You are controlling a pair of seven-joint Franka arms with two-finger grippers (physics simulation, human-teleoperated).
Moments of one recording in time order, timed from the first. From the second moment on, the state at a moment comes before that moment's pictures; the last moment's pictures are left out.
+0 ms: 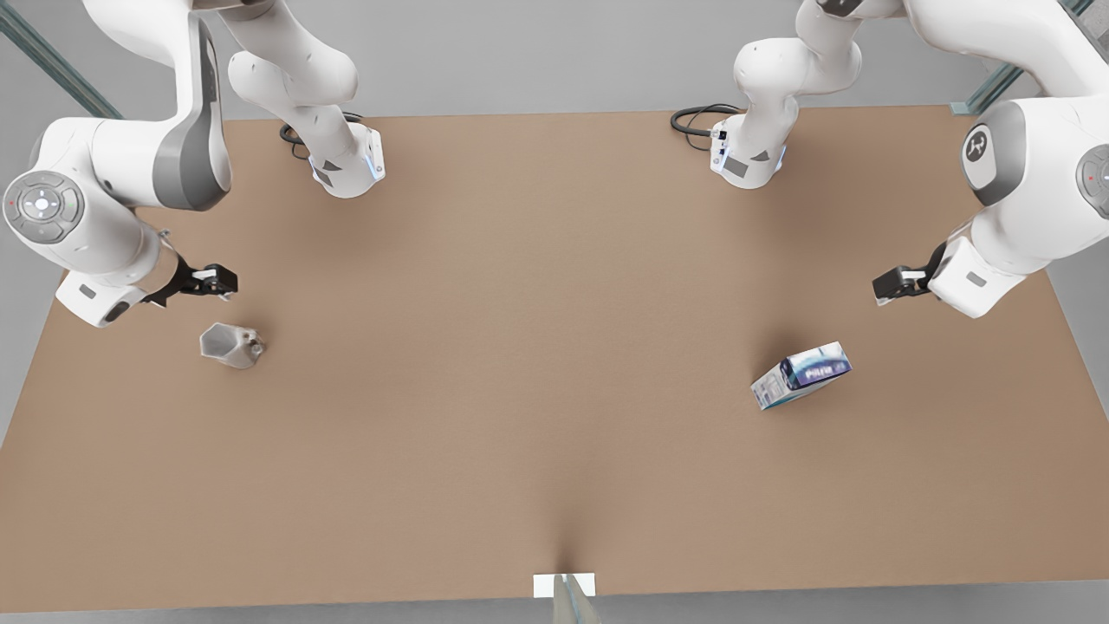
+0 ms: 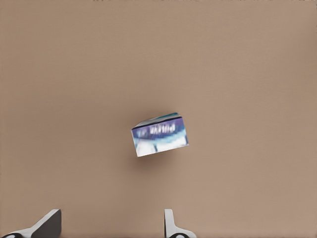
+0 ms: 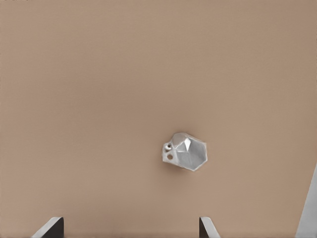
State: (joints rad) left arm -0.01 0.17 0.00 -1.39 0.04 1.48 -0.05; right arm -0.03 0.07 0.06 -1.60 -0.17 1.52 -0.12
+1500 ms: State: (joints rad) left arm -0.06 0.18 -0.01 -1.33 0.03 1.42 -0.05; right arm -0.42 0.46 0.07 -1.91 -0.23 2.02 -0.39
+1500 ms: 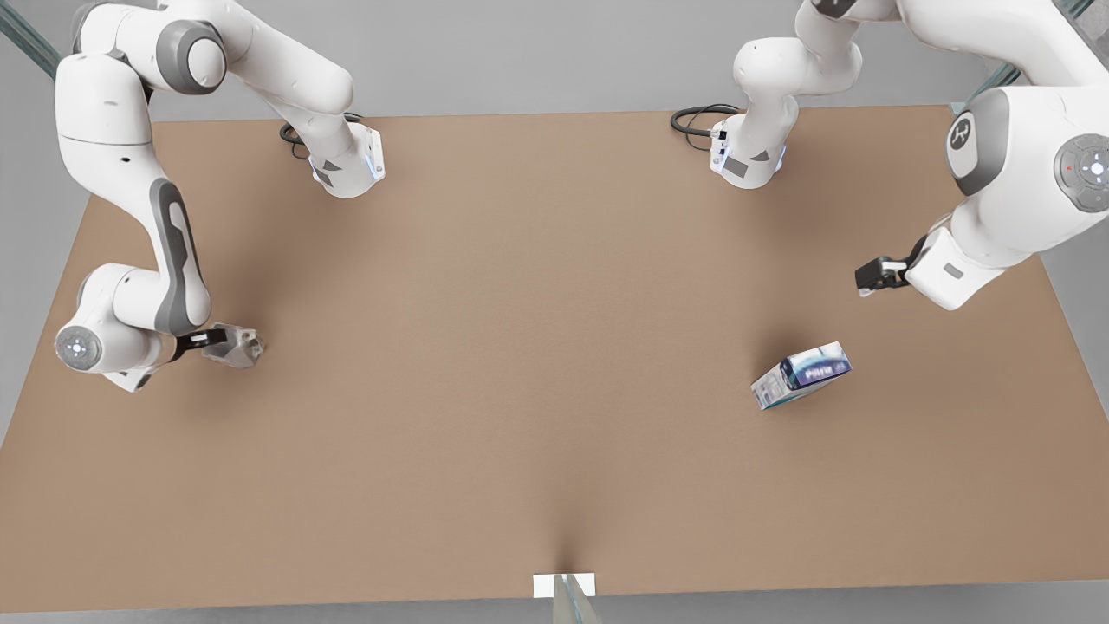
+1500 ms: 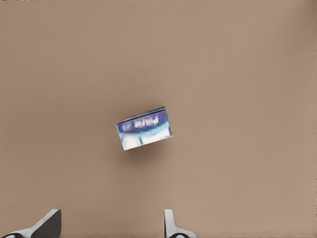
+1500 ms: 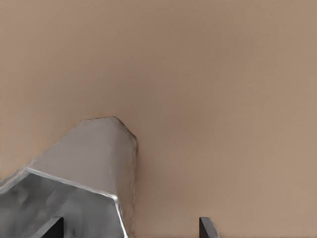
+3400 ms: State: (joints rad) left arm -0.10 0.34 -0.03 -1.30 0.00 1.68 1.27; right arm 0.69 1.12 -0.31 -0.87 0.50 2.10 -0.17
